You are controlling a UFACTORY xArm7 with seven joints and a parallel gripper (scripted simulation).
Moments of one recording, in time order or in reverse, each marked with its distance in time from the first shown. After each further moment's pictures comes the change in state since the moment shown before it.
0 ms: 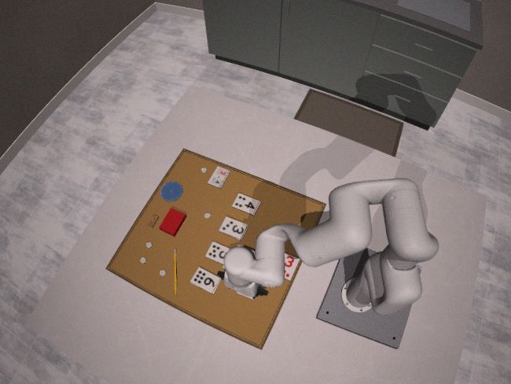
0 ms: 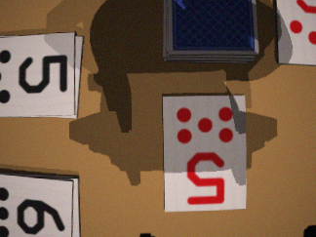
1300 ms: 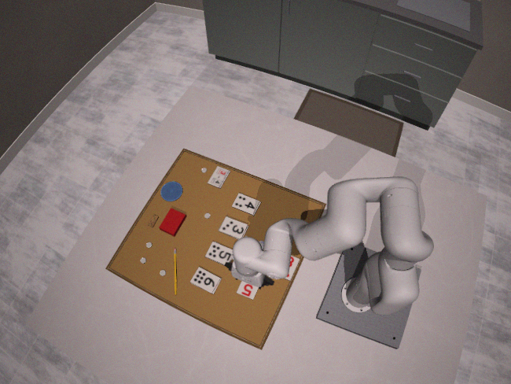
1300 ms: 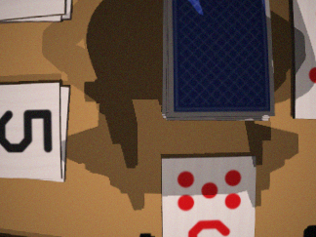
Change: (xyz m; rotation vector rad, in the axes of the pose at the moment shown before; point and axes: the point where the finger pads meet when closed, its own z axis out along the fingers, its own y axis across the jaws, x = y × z) arm 0.044 0.002 0.030 0.001 -0.001 -0.004
